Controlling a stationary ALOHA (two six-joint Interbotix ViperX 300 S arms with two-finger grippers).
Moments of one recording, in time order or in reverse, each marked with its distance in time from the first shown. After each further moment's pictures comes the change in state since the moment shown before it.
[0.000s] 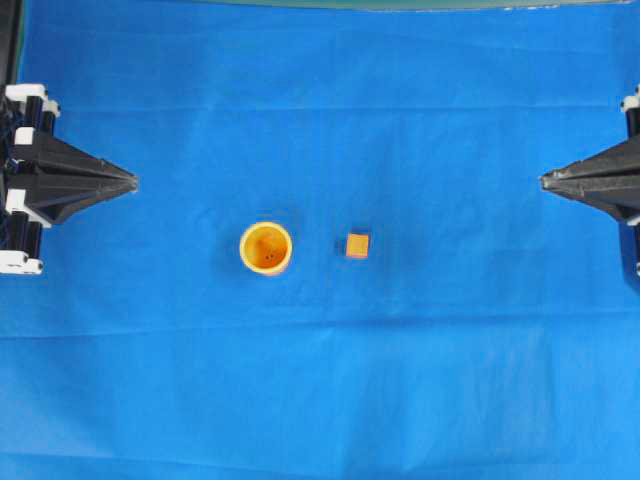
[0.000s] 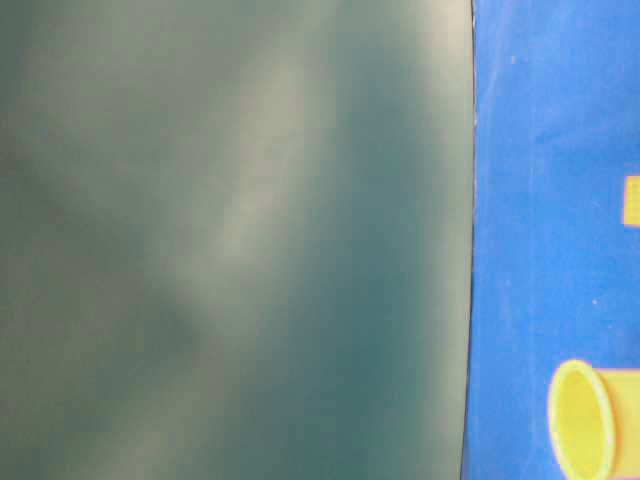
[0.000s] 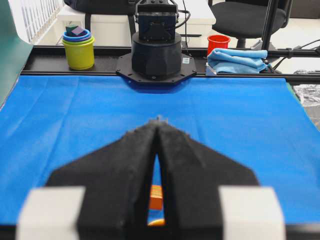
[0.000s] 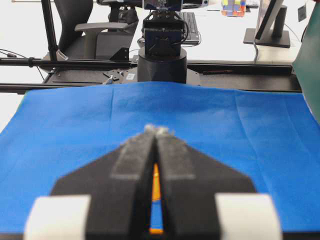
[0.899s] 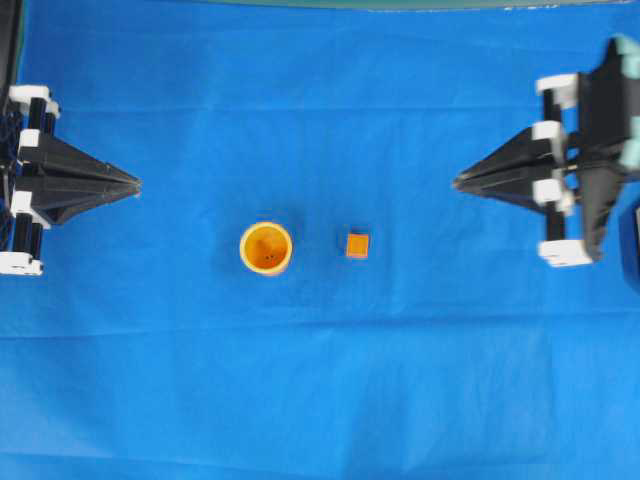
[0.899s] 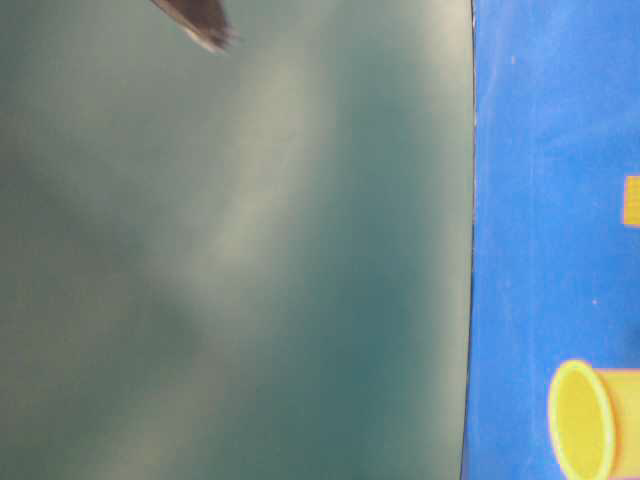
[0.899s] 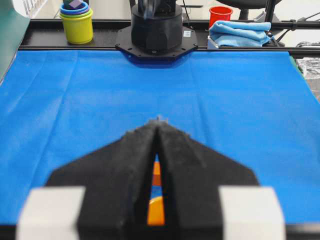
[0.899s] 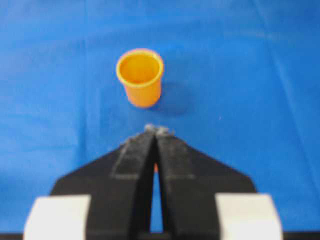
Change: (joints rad) left arm -0.002 -0.005 -0.032 0.005 0.123 0.002; right arm -0.040 0.414 -0.357 0.003 0.472 0.098
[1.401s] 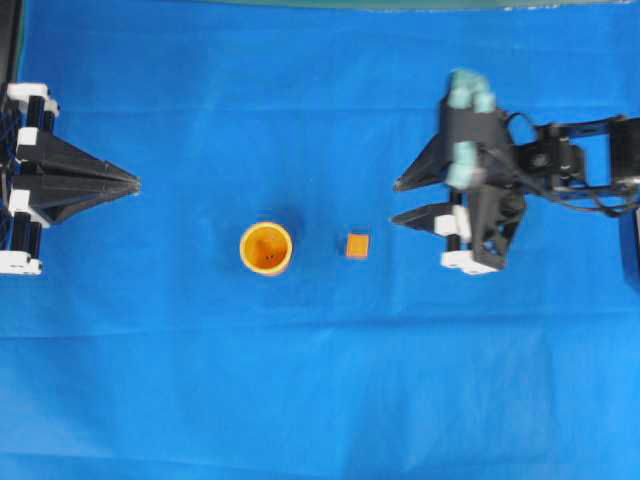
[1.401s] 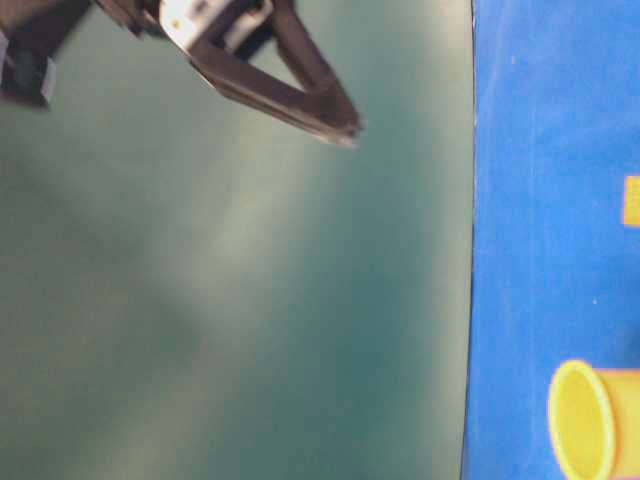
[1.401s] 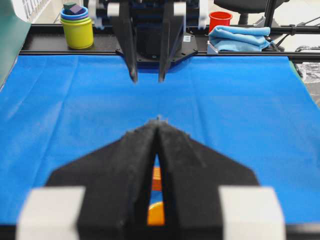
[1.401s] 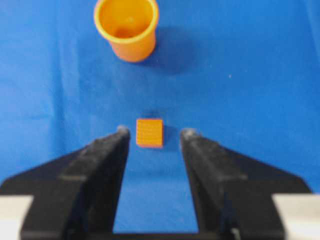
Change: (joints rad) left arm 0.002 0.000 -0.009 0.002 0.000 0.000; right arm 0.000 0.308 -0.190 0.000 0.156 0.000
